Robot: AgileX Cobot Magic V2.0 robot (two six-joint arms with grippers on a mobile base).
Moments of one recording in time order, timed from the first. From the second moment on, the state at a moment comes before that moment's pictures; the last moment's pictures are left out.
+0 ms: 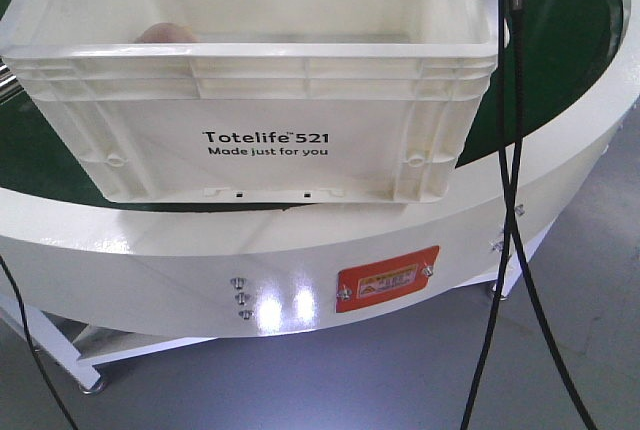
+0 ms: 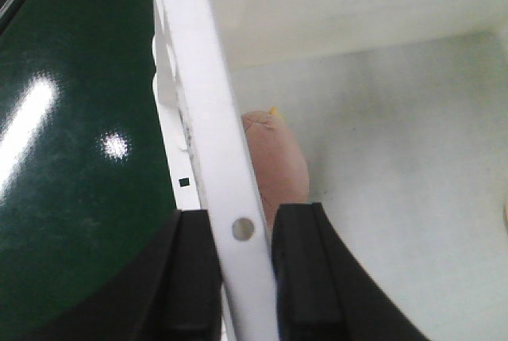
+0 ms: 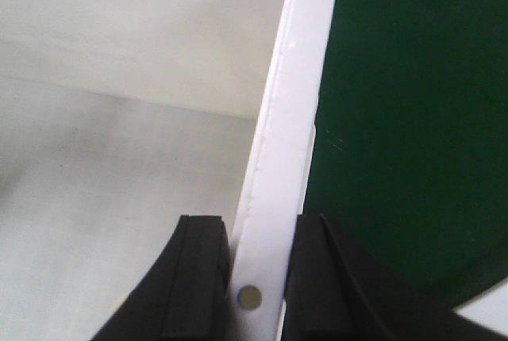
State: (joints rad) left arm 0.05 1.71 -1.90 -0.39 1.15 0.24; right arm 0.31 1.74 -1.90 -0.05 0.99 0.16
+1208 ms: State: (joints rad) left arm 0.05 1.71 -1.90 -0.39 1.16 0.24; right arm 0.31 1.74 -1.90 -0.05 0.98 0.16
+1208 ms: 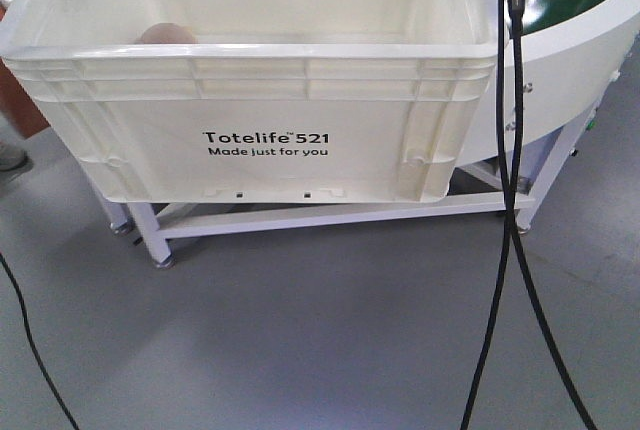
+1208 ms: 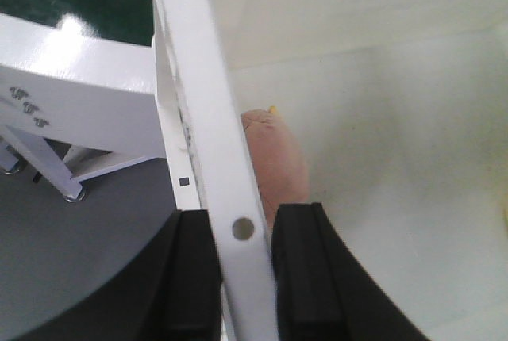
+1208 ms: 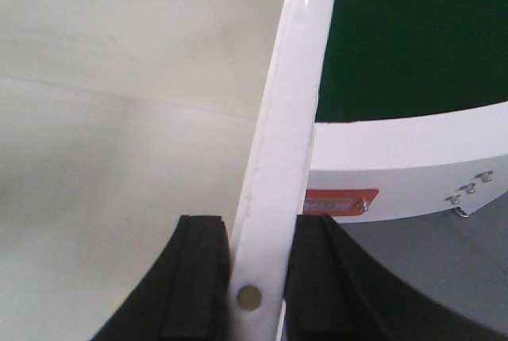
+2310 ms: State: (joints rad) left arm 0.06 1.71 -1.90 -0.38 1.16 0.24; right arm 0.31 1.74 -1.90 -0.05 0.99 0.16
